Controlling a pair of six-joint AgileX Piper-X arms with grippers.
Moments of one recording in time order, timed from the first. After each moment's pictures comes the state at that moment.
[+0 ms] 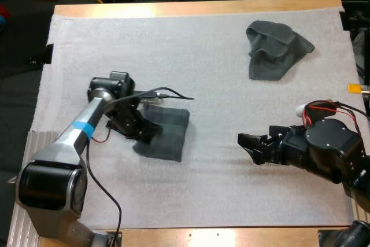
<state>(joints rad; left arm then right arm) -0.09 1.75 -1.07 1.08 0.31 -1.64 0.76 0.81 -0.93 0.80 -0.09 -1.26</state>
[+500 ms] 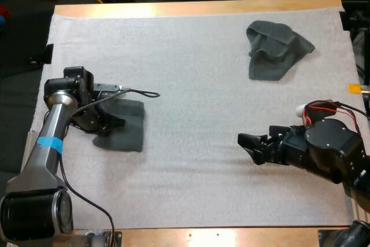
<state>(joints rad) 0.11 1.60 -1.07 1.12 0.02 -1.56 0.76 0.81 -0.93 0.80 -0.09 -1.26</state>
